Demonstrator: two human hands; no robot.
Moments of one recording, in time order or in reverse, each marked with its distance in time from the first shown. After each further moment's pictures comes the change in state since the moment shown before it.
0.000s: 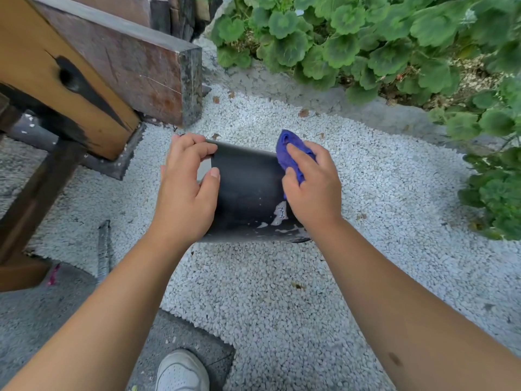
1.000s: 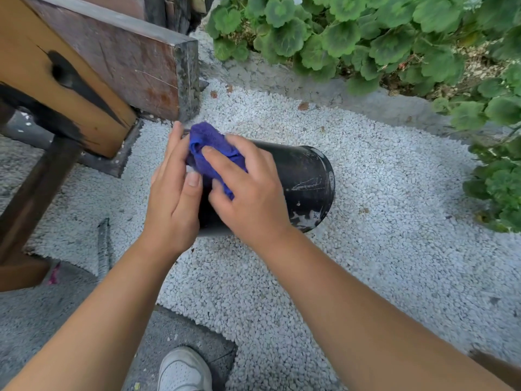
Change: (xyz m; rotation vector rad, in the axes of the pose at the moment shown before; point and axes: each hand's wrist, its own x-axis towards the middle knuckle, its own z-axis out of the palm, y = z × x) left_hand -0.014 -0.025 0.000 -0.108 -0.016 0.097; right_hand -0.027 -0.080 0.031 0.104 0.109 -0.389
